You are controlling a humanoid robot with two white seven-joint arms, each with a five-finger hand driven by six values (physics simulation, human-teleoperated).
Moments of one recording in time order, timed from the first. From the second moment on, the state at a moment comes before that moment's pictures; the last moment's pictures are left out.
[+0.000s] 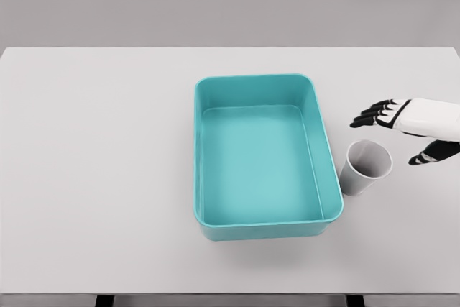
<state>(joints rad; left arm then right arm) 0.00 0.00 -0.13 -0.04 0.56 -0.02 -0.25 -0.82 -1.31 1.09 -1.65 0.03 -0.59 0.28</state>
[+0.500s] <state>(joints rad) 0.00 0.00 -0.13 -0.04 0.56 -0.02 -0.25 -0.77 -1.35 1.13 -1.67 -0.17 -0.59 0.25</state>
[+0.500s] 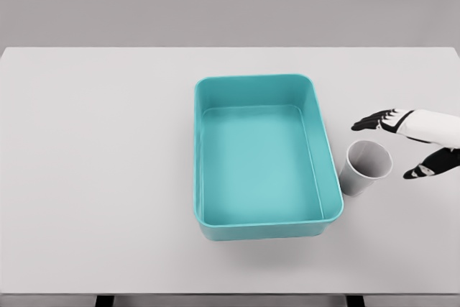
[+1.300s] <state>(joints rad) 0.00 0.00 -0.13 -0.04 0.56 -0.02 -0.25 -0.76 -1.26 1.19 -1.60 -0.20 -0.57 0.24</state>
